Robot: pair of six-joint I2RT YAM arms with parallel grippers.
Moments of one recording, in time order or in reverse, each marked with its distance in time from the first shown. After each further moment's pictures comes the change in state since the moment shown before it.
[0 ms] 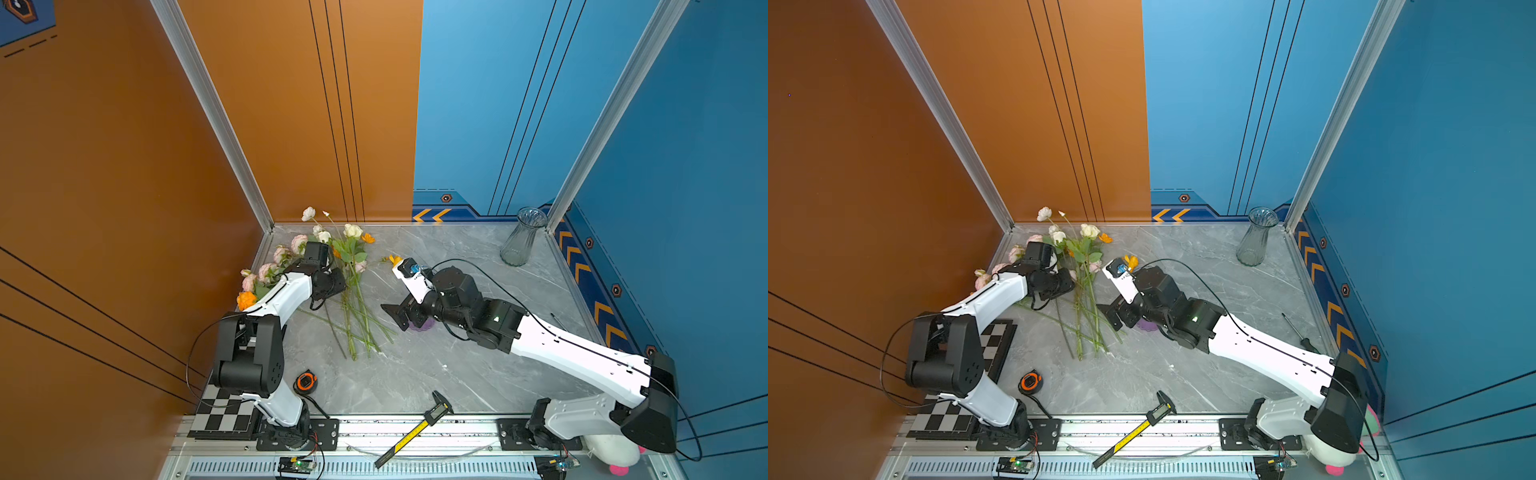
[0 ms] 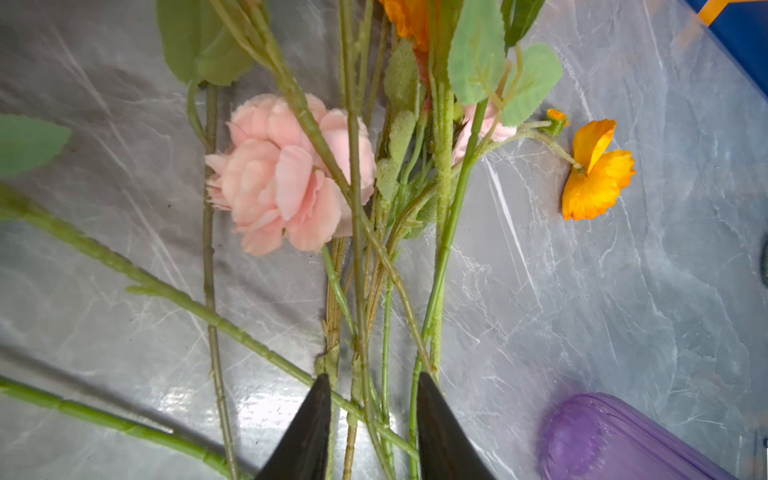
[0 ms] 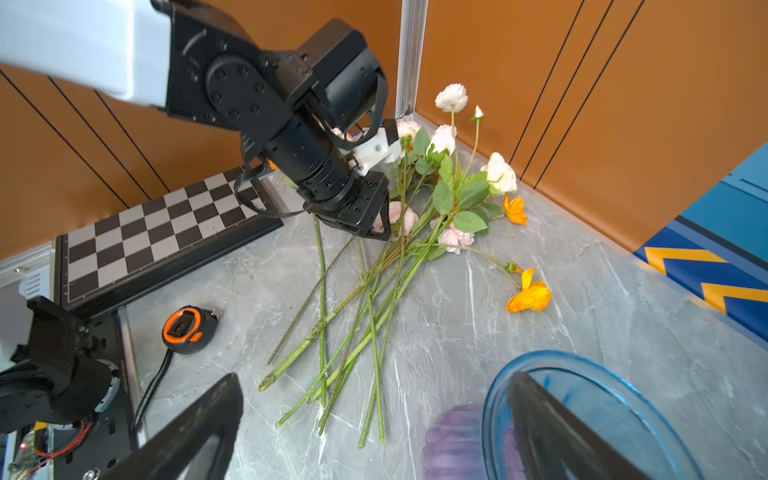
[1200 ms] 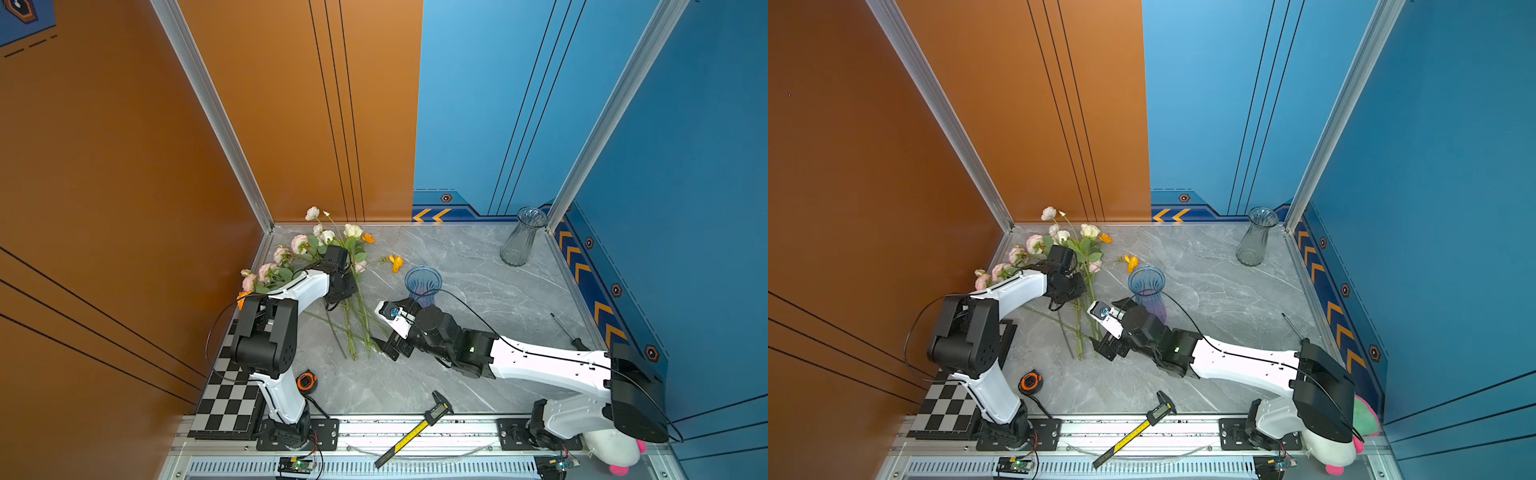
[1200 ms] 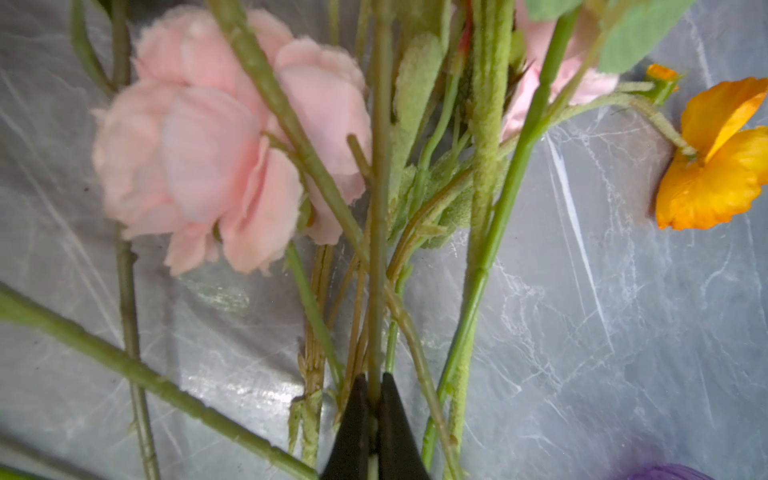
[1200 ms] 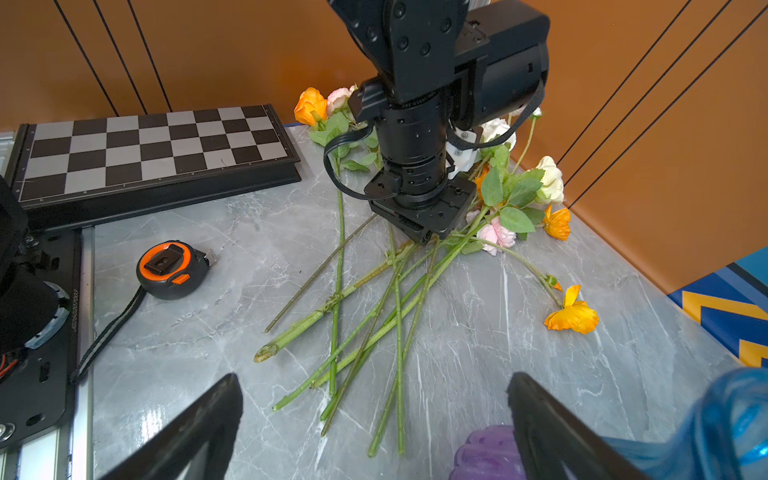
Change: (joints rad) left arm -0.077 0.123 0.023 0.028 -0.120 -0.068; right arm 0.132 0.049 -0.236 0.318 0.106 -0.138
